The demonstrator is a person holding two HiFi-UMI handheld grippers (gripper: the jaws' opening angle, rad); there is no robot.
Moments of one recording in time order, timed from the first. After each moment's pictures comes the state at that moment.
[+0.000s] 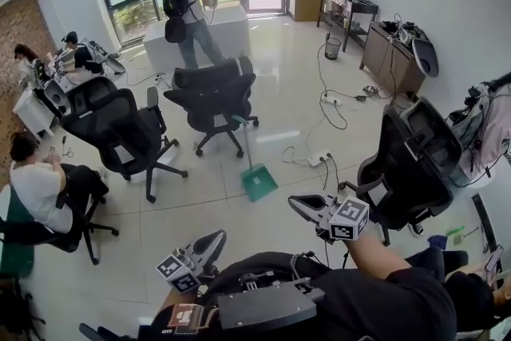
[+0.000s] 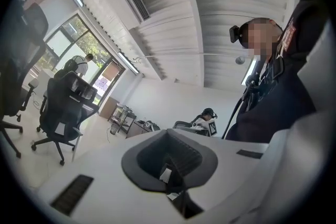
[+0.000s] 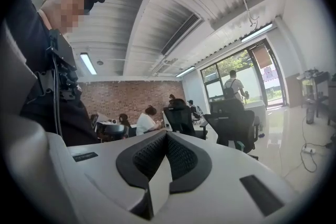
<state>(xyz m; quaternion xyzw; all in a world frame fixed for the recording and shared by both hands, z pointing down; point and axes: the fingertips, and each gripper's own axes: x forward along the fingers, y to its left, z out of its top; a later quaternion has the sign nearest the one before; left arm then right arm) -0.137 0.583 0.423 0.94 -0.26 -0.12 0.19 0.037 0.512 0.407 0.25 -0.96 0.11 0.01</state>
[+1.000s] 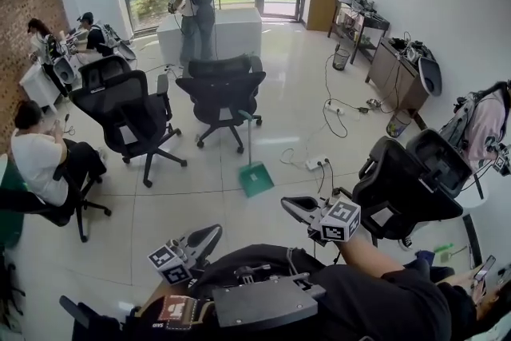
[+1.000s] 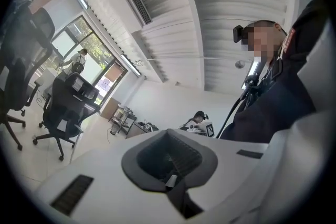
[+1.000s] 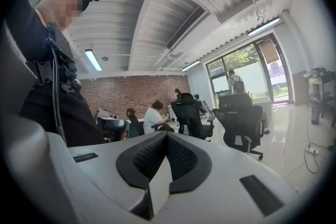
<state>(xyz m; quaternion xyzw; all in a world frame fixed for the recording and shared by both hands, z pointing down) -0.146 0.662 0.403 0.93 -0.27 -0.13 0.19 0.010 0.586 0.401 0.22 -0.97 0.10 0.04</state>
